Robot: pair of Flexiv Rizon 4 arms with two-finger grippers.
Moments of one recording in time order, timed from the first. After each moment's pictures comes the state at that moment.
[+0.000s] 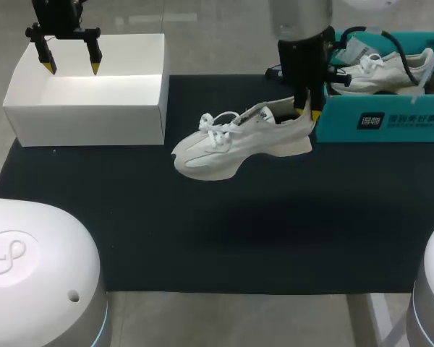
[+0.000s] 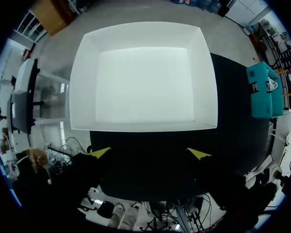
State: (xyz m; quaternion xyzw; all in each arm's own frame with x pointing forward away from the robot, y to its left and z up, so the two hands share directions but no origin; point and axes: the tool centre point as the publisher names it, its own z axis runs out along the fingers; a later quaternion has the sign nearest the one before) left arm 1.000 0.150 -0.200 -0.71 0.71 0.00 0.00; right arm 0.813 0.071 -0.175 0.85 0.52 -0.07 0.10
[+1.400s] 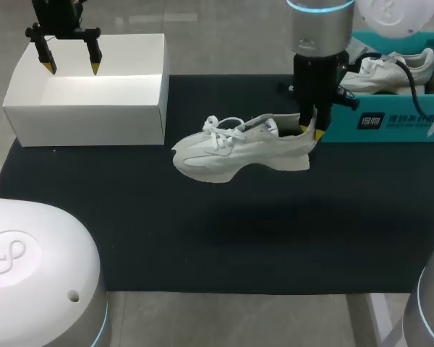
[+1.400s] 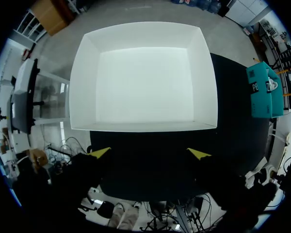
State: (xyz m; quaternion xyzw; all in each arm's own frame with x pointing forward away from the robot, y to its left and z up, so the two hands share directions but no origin) left arm 1.000 0.150 -0.200 -0.71 0.71 0.00 0.00; right arm 0.794 0.061 -0.204 0.87 0.49 -0.05 0.03
